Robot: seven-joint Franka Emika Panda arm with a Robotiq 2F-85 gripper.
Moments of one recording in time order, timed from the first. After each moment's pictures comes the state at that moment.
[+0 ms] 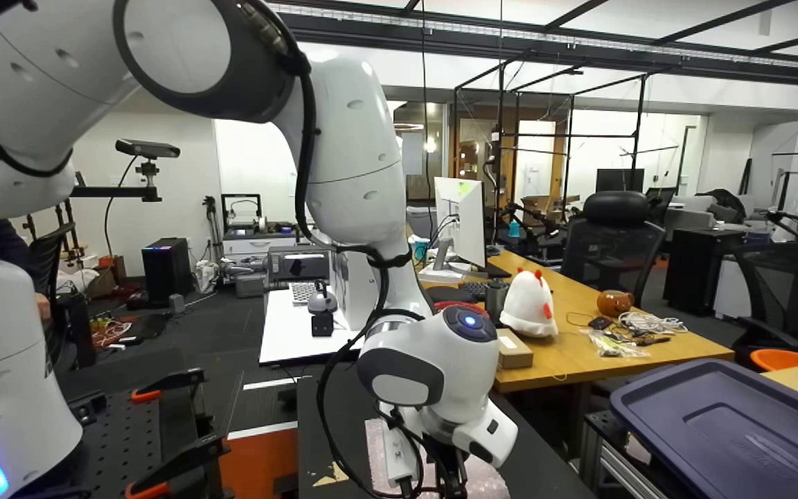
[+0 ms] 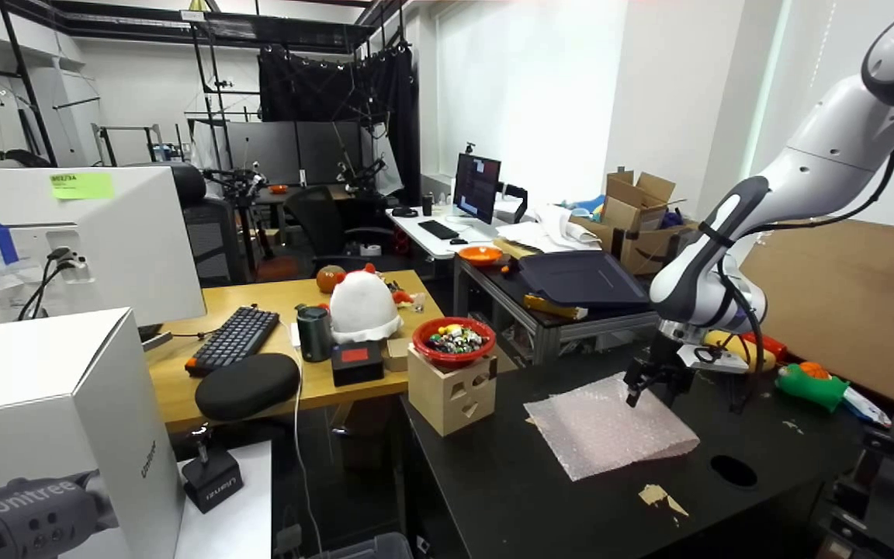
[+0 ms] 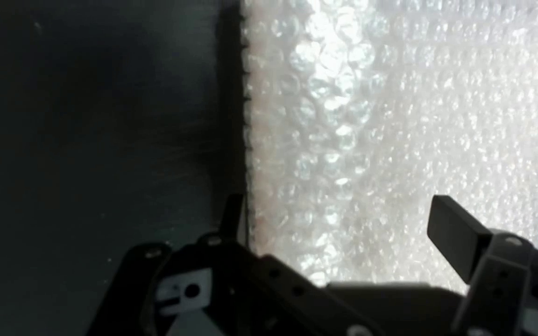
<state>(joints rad) -0.67 0.98 0.22 -1.97 0.21 2.90 -0.29</state>
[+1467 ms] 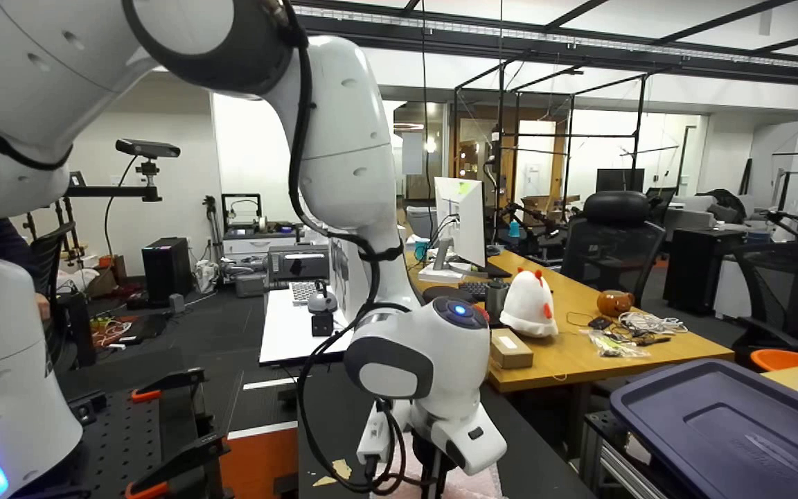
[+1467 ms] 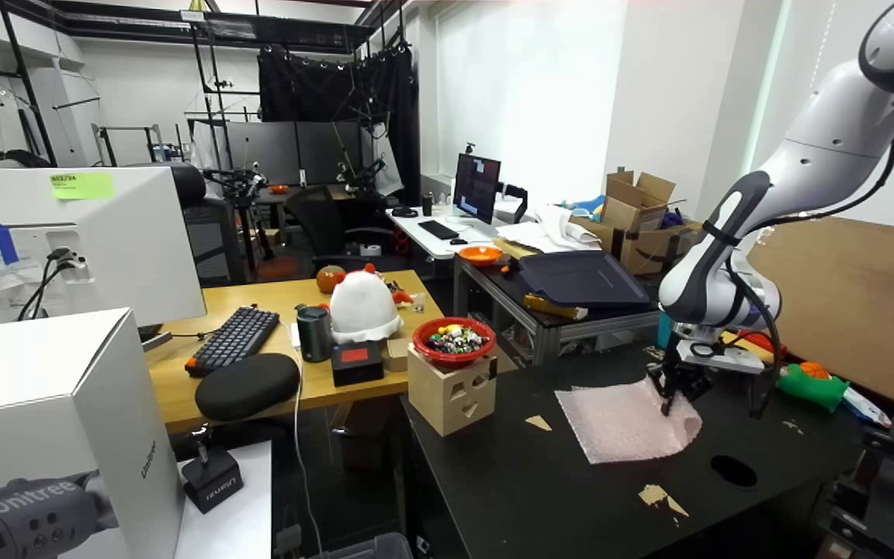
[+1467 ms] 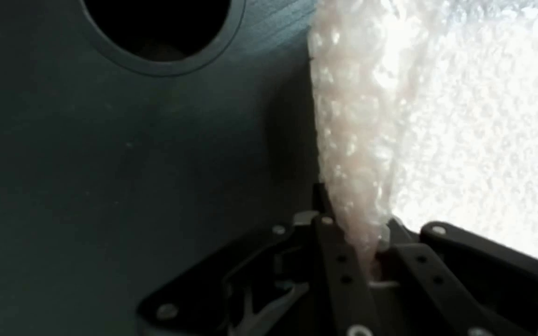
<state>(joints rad) -0.55 0.90 0.09 -2.05 0.25 2.90 0.05</state>
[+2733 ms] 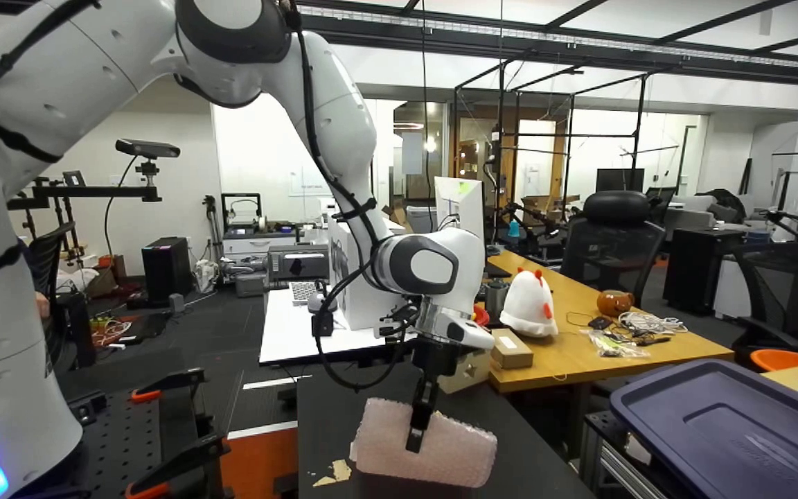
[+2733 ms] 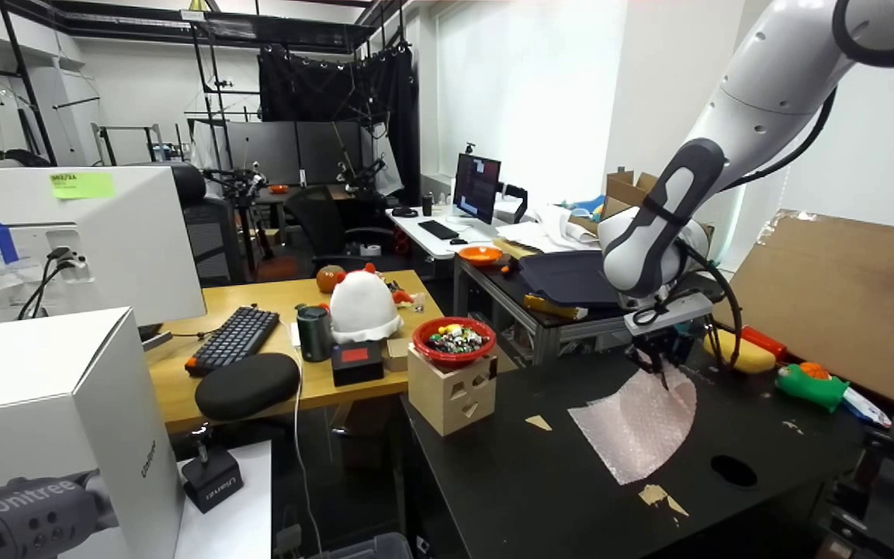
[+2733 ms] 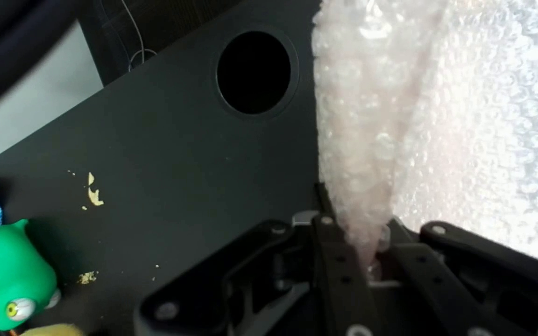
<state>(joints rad) 0.07 0.82 -0.33 -1.91 0.03 2.33 0.53</state>
